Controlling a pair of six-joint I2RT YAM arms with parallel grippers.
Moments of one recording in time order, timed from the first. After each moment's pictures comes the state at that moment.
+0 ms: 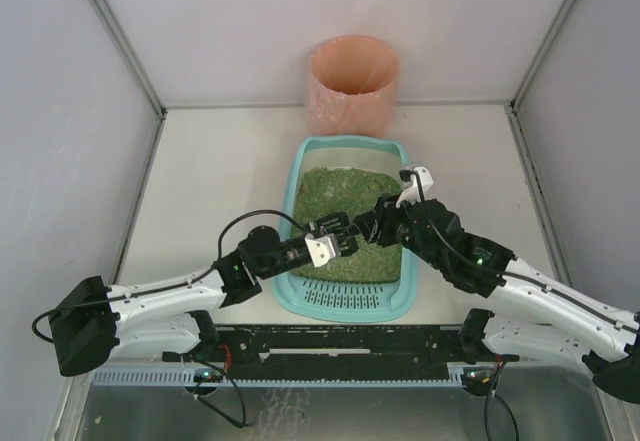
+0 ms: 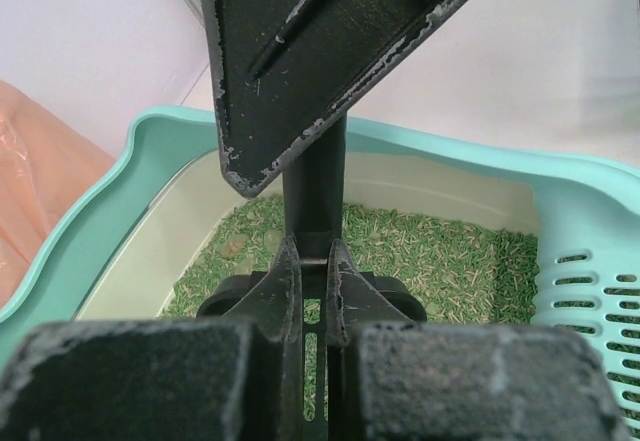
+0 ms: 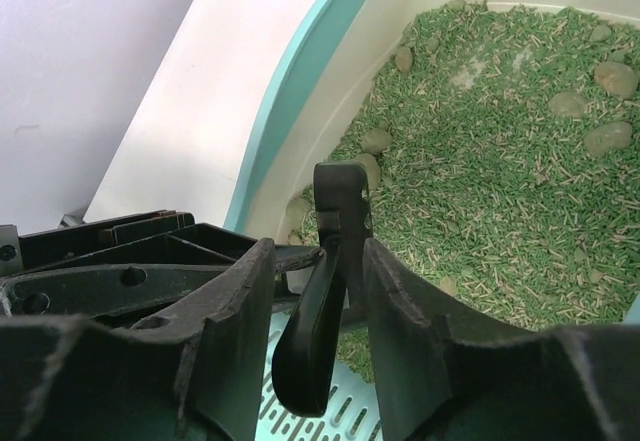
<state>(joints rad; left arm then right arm) -1.04 1.09 0.51 0.57 0.16 0.40 0.97 0.88 0.84 -0.31 0.28 0.62</state>
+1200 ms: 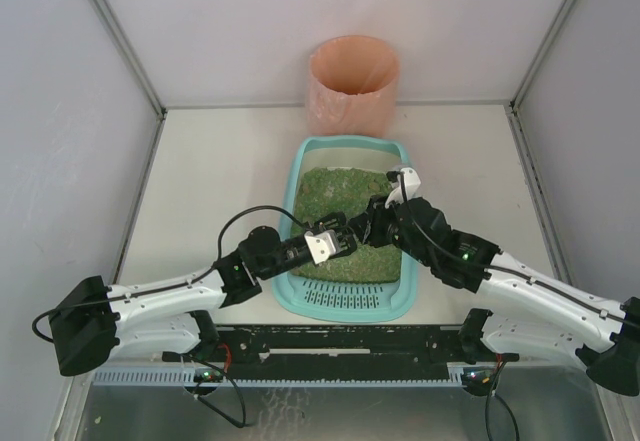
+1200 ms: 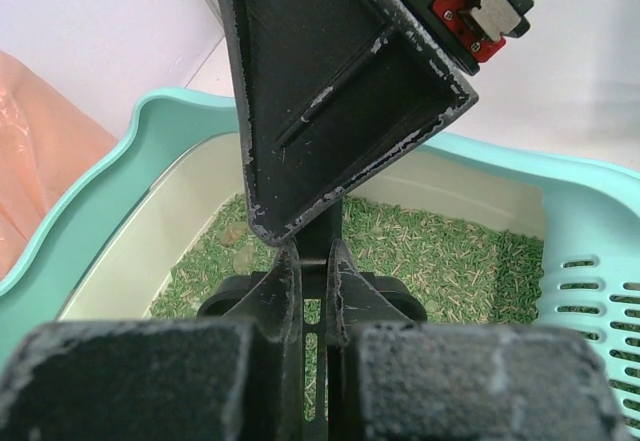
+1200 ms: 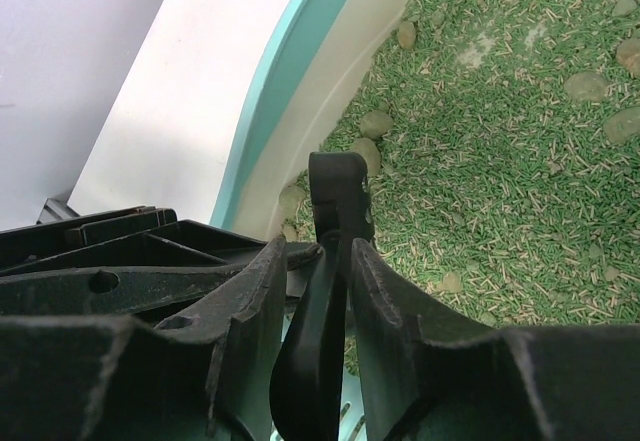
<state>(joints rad) -1.04 1.09 0.51 0.56 0.11 0.37 0.97 0.95 0.83 -0.28 0.25 0.63</state>
